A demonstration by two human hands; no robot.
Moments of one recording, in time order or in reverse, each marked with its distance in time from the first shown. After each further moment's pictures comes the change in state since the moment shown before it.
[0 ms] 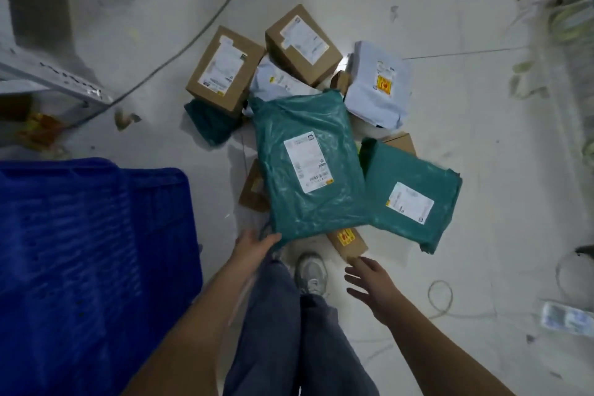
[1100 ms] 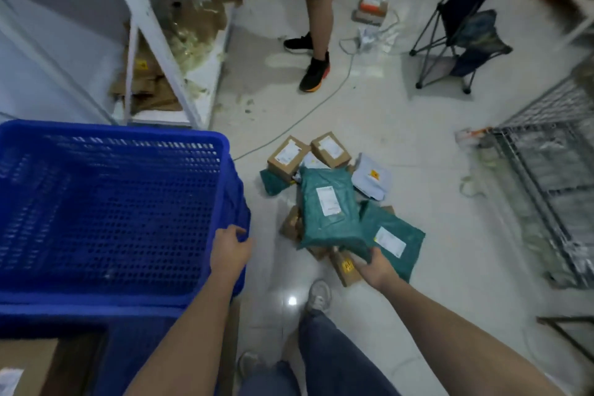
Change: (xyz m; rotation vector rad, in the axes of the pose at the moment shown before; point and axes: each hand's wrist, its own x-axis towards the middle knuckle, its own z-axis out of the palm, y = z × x) left_hand -0.354 -0.144 -0.120 0.172 0.585 0.530; right_hand -0.314 0.082 -0.028 -0.708 0.153 -0.685
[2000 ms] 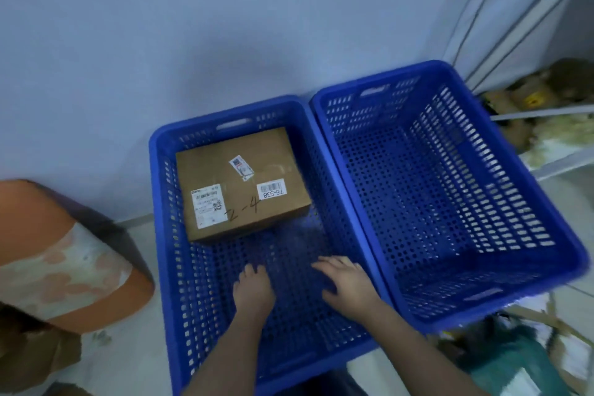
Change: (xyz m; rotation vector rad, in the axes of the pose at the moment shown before) left_hand -0.154 -0.341 -0.063 -0.144 -0.040 -0.879; right_hand -0.162 -0.163 0.386 -1.438 -0.865 -1.429
